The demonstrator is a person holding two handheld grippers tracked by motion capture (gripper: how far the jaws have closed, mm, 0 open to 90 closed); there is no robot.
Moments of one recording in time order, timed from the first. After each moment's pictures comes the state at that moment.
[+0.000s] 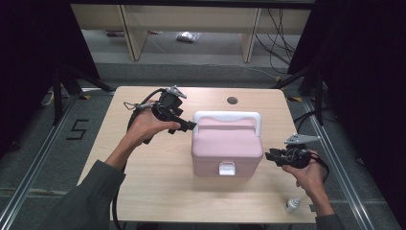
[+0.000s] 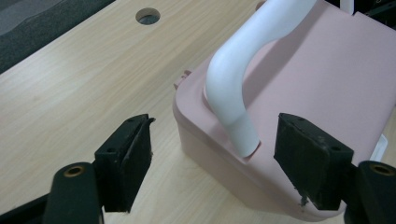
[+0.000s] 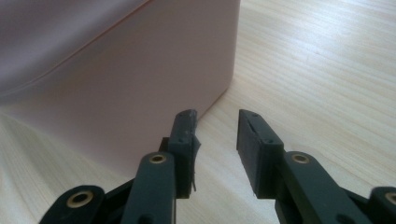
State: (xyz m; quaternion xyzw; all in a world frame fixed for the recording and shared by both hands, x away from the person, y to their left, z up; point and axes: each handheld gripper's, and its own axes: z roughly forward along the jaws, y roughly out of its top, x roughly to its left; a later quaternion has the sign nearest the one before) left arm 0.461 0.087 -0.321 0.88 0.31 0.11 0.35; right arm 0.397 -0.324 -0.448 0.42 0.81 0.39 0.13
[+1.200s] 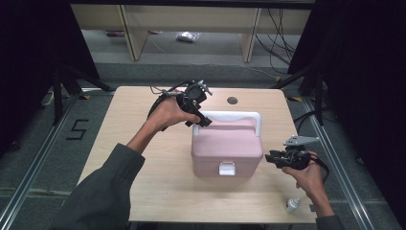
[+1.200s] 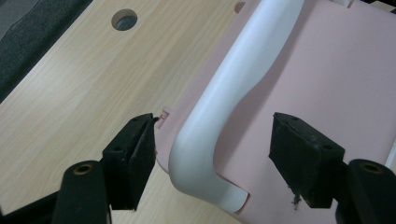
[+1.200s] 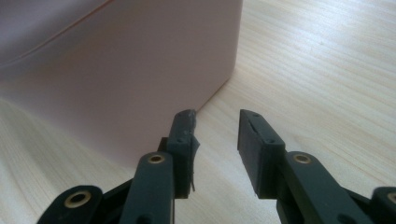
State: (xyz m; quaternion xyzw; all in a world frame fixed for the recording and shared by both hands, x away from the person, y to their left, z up) left arm 0.483 0.029 -0.307 0.92 0.25 0.11 0.28; right arm 0.395 -0.325 -0.452 0.41 0.82 0.37 0.13
